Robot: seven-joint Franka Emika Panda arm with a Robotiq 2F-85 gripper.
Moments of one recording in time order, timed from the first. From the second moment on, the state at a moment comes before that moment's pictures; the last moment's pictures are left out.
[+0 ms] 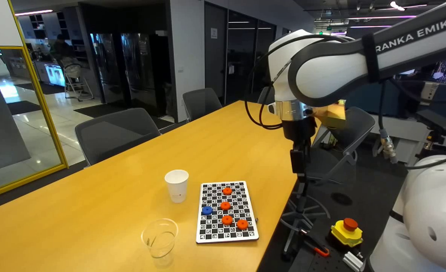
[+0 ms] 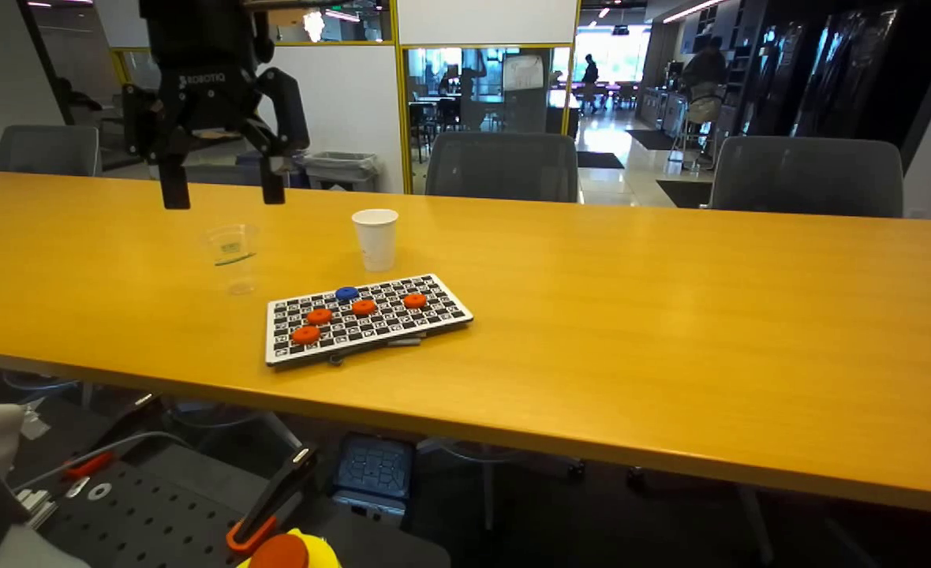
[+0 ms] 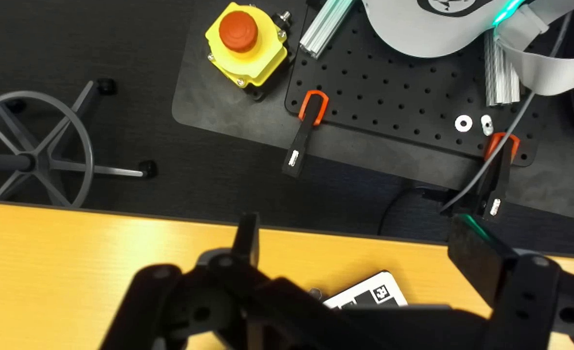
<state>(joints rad) 0.01 -0.74 -0.01 -2.74 -0.20 1.74 -0.21</state>
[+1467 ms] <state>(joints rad) 0.00 0.15 -0.09 -2.36 0.07 2.45 -0.29</state>
